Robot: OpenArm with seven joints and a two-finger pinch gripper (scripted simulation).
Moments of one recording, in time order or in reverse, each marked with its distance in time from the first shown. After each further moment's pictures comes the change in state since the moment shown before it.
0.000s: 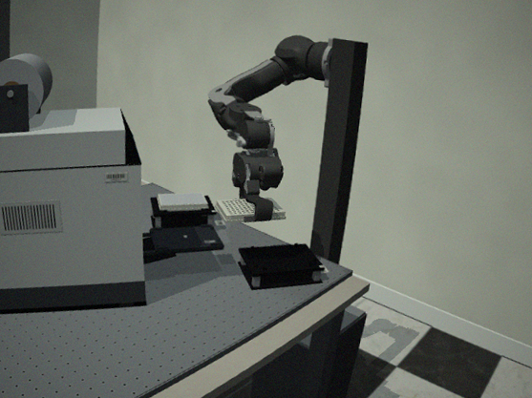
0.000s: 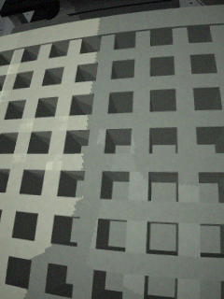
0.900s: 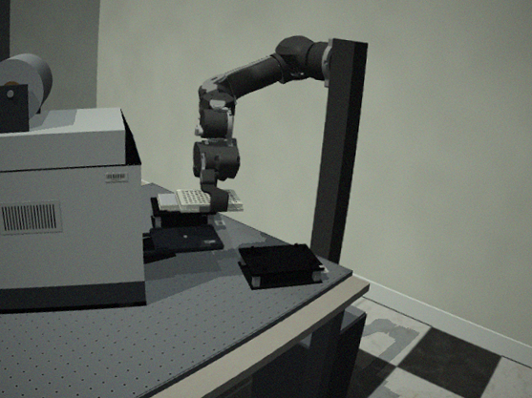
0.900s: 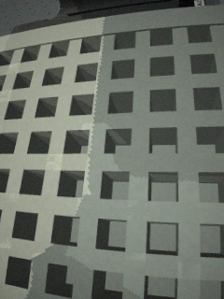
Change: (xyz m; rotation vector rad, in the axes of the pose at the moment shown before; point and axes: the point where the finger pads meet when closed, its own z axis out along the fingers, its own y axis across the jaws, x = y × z) arm -0.086 -0.016 -0.020 0.007 -0.026 0.038
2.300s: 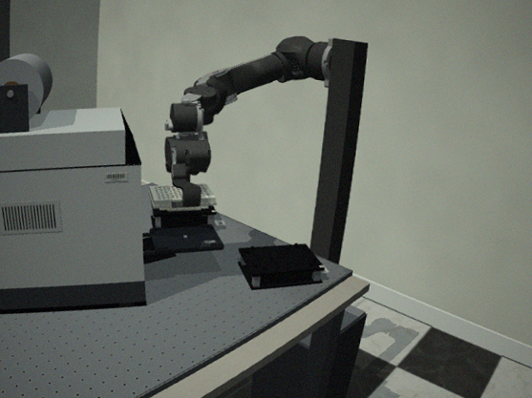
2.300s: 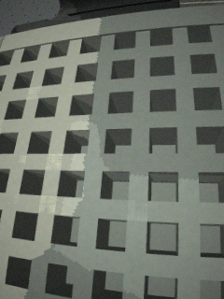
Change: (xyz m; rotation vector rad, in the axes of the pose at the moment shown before) arm -0.057 -0.001 -0.011 -0.006 0.022 -0.039
